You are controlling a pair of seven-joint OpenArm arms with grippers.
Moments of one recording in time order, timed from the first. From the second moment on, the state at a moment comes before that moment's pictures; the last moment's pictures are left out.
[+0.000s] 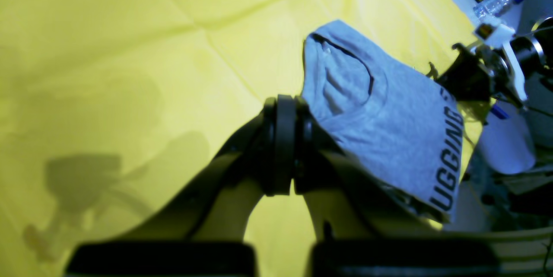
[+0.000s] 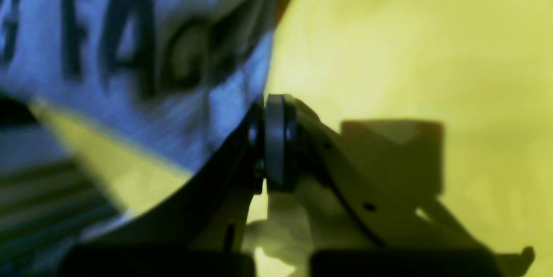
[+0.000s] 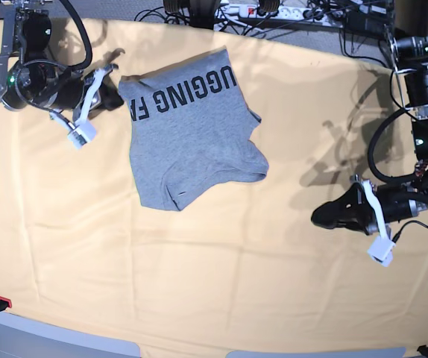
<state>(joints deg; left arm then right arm) -20.0 -30.2 -7.4 83.2 -80.5 -43.9 80.0 -15.0 19.5 11.6 105.8 51.0 41.4 -77.6</state>
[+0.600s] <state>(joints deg) -20.0 -30.3 -7.4 83.2 -80.9 -43.9 81.0 -25.3 19.1 11.6 105.8 69.7 41.6 -82.2</state>
